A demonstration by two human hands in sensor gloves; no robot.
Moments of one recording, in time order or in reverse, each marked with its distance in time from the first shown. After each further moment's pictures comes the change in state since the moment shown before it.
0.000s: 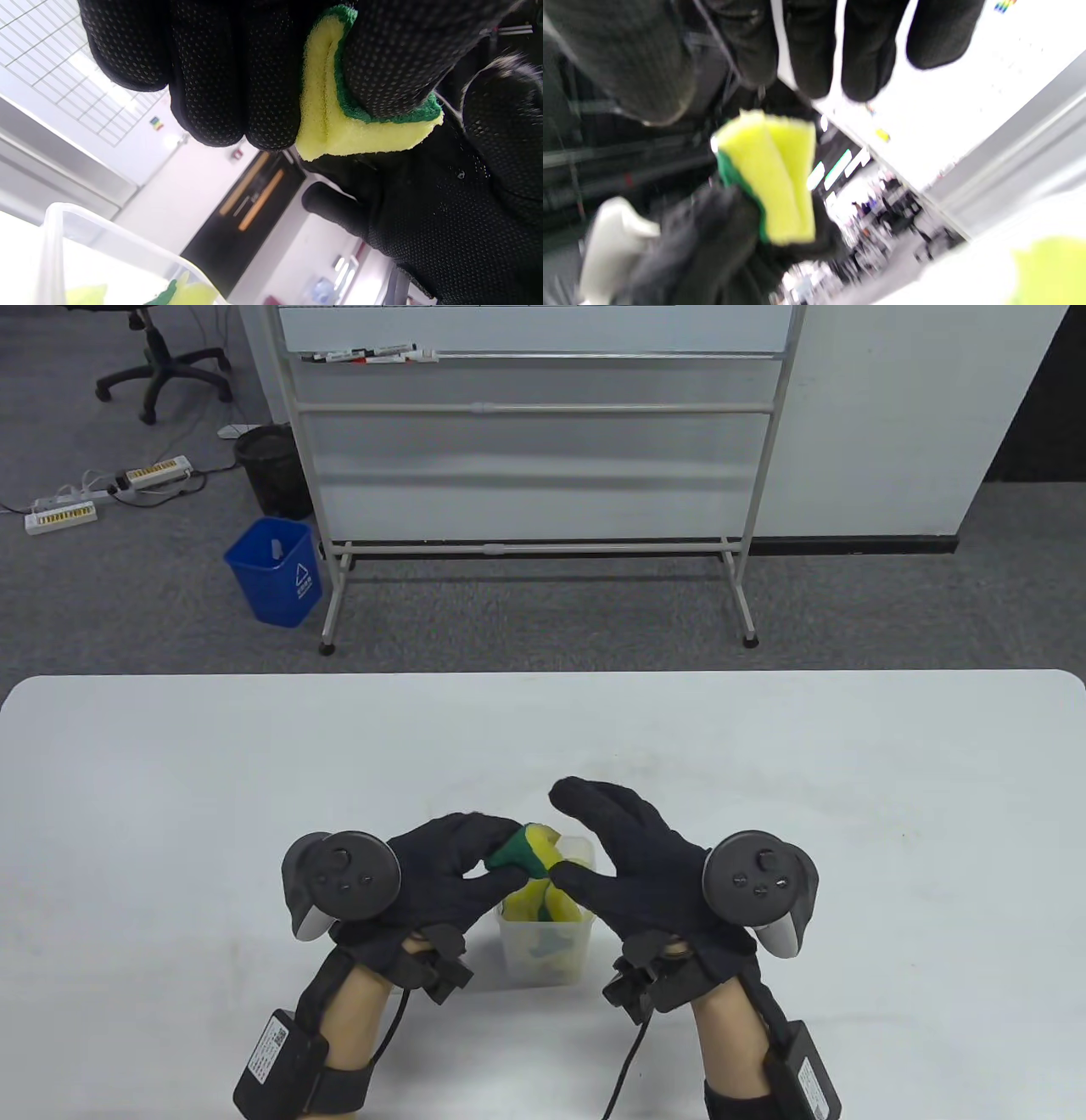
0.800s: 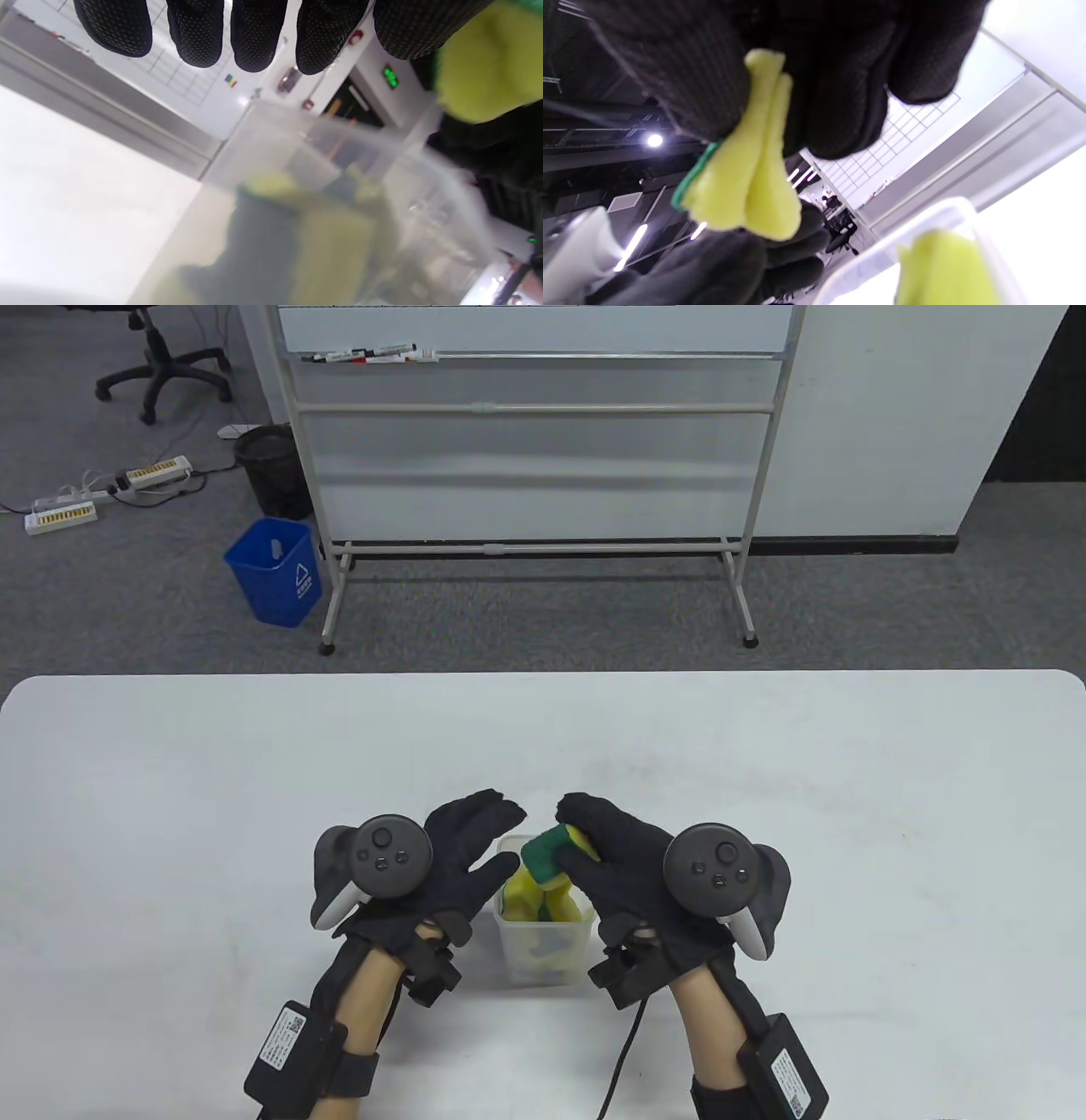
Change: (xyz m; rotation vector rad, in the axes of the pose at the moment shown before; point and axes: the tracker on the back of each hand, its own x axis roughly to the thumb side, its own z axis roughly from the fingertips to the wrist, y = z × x) left_hand -0.057 -0.037 0.005 -0.199 0.282 -0.123; right_hand -0.017 0.012 -0.005 -0.165 0.170 0.114
